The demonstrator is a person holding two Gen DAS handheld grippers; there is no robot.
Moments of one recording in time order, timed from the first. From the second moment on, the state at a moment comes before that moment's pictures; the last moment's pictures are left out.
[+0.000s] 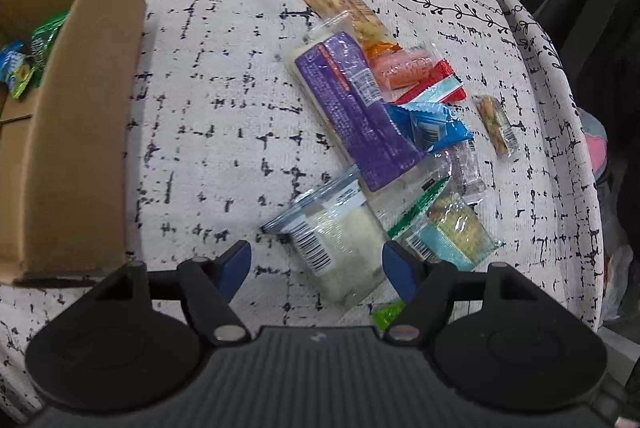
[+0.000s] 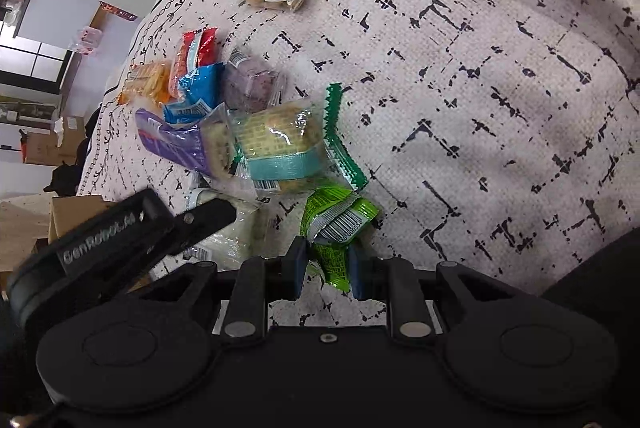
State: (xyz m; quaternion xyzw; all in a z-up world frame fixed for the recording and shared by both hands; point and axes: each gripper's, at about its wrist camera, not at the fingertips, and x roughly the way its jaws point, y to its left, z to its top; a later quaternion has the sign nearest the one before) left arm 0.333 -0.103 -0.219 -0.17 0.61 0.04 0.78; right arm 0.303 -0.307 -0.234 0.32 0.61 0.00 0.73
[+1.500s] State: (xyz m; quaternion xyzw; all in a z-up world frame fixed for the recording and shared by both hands) left arm 0.284 -0.041 -0.148 -0.16 0.55 0.05 0.82; right arm 0.274 -0.223 -0.151 0.28 0.53 0.05 0.80
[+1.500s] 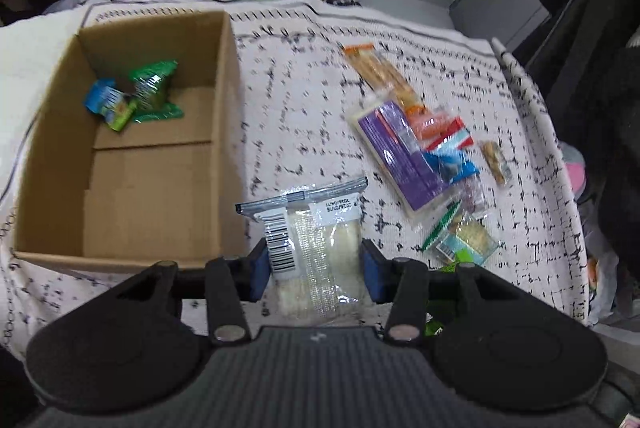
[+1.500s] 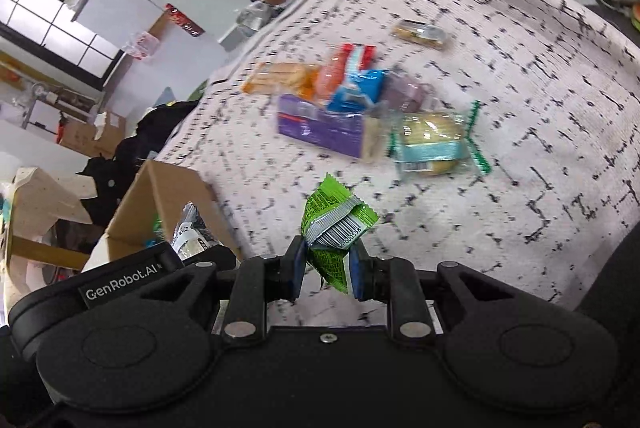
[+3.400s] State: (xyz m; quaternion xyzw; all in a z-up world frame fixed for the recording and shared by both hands) left arm 0.305 0.164 -0.110 -0.23 0.53 0.19 0.79; right arm 0.344 -0.056 -0.092 0.23 0.50 0.18 0.81
